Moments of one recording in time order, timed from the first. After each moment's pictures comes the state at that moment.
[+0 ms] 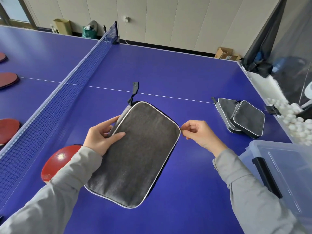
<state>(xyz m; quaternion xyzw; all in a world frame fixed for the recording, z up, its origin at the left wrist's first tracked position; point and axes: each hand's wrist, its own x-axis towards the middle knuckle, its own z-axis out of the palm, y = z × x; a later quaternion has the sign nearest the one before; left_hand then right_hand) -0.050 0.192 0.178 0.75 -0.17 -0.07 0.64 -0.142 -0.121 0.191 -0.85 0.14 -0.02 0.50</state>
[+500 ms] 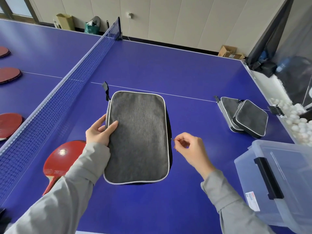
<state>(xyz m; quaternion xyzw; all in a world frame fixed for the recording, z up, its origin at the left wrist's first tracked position) -0.051 0.179 0.165 0.63 0.12 -0.06 0.77 -0.173 -0.068 0.154 -0.88 0.14 -0.12 0.44</state>
